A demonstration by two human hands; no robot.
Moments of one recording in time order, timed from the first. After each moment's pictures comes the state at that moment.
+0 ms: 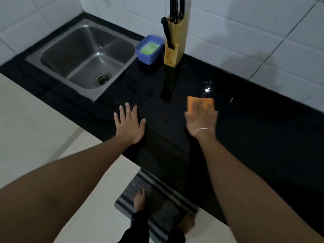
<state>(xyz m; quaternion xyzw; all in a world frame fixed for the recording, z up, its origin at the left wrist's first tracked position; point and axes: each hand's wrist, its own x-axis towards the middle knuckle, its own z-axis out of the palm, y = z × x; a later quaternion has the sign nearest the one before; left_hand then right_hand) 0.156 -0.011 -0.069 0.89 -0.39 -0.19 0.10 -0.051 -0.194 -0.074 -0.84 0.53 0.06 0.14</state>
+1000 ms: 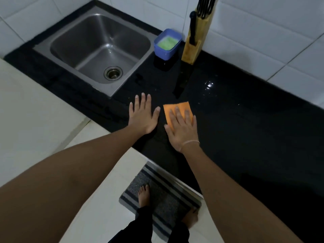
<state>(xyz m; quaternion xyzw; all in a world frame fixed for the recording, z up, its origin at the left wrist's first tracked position) 0.209 -0.020 -0.069 0.86 -0.45 -0.21 0.11 0.031 -0.085 -0.071 -0.91 0.39 0.07 0.13</state>
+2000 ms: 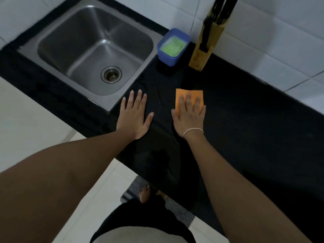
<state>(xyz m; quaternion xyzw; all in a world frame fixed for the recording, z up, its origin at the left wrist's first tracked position) 0.288 -0.043 -0.085 0.85 -0.53 -0.08 0.03 0.115 -0.177 -0.080 -0.87 0.47 0.08 0.13</state>
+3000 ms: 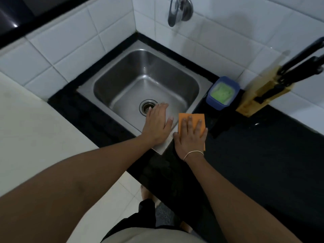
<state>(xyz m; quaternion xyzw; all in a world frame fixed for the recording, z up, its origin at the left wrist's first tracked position) 0.461 -0.066 -0.060 0.81 -0.49 -0.15 0.29 0.310 -0.130 -0.083 -0.90 0.43 0.08 0.10</state>
